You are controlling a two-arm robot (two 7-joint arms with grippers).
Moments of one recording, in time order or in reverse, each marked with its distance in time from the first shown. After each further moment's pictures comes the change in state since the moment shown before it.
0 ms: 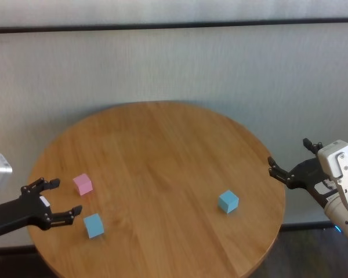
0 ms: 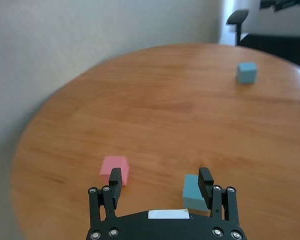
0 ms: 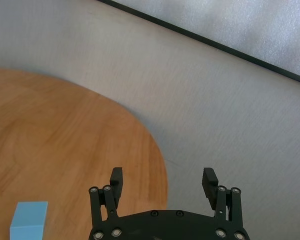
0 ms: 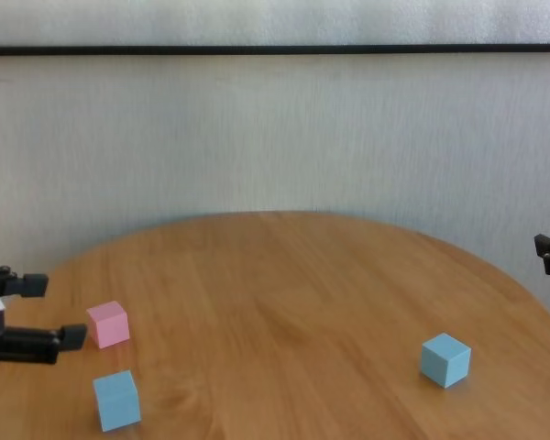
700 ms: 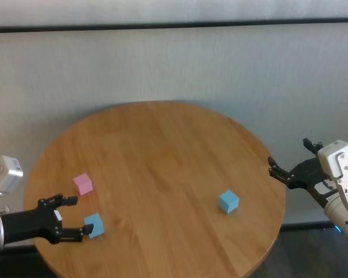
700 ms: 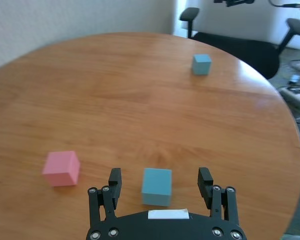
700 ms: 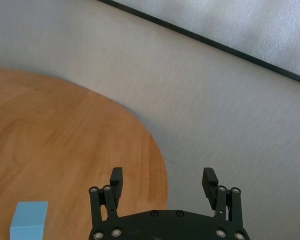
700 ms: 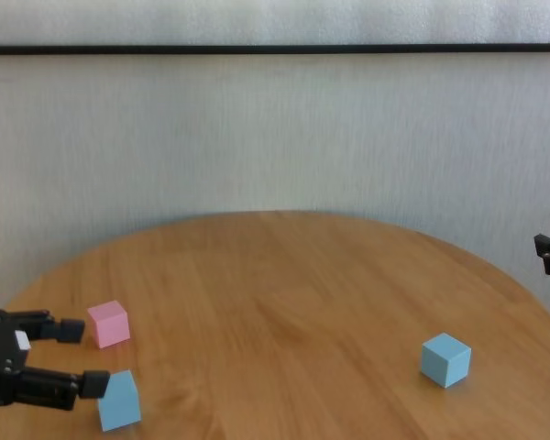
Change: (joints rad) left arm -0.105 -0.051 0.052 0.153 -0.044 0.033 -0.258; right arm 0.000 0.000 0.000 0.000 0.000 0.000 0.000
